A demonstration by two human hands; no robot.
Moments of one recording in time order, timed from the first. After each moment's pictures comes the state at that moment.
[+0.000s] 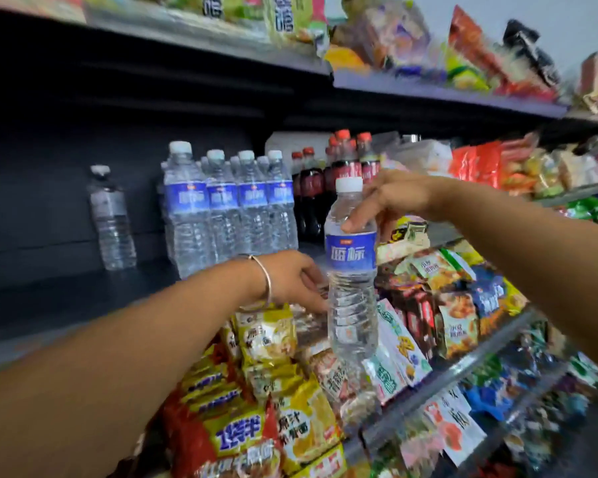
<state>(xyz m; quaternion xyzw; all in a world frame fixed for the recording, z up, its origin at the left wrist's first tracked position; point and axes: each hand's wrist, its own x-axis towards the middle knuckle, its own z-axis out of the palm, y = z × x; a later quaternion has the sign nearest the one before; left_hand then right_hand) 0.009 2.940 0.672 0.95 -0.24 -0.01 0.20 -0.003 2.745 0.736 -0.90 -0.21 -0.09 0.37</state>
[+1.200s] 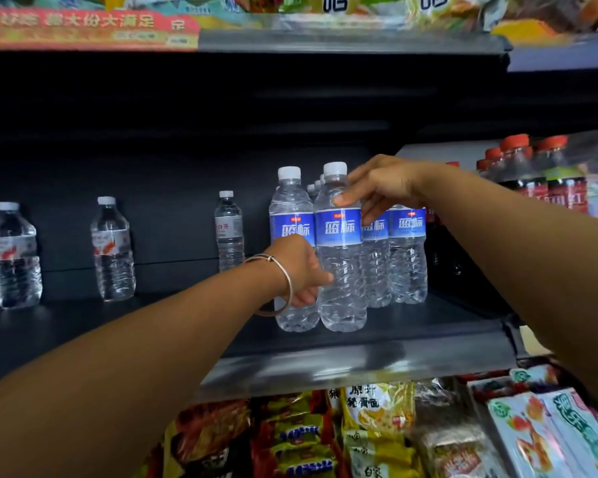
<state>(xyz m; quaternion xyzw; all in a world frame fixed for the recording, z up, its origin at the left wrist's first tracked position) 0.071 3.031 0.728 0.92 0.05 0.16 0.35 0.159 2.888 0.815 -0.83 -0.36 -0.04 0.42</state>
